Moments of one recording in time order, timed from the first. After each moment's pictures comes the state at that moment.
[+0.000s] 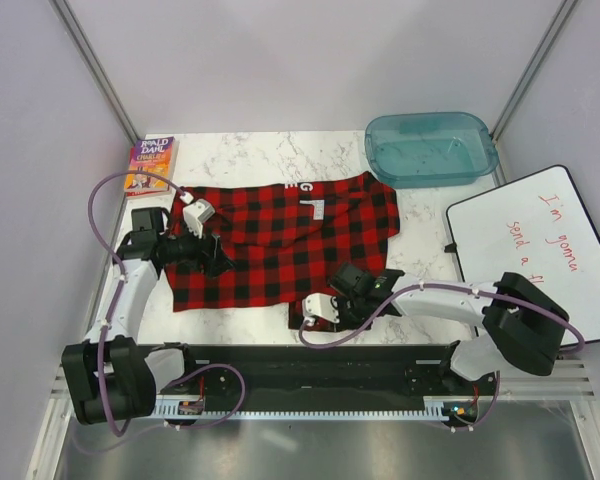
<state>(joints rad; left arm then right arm) 0.13 1.14 0.76 -0.57 0.82 0.46 0.98 1.44 0.73 -0.52 -0.22 -0.64</state>
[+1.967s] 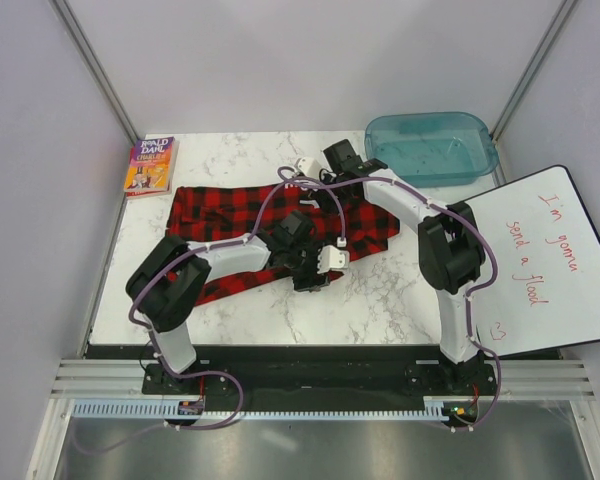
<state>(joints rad) -0.75 1.76 1.01 -0.21 0.48 0.79 0.52 2.09 1.74 -0.63 -0.28 -0.52</state>
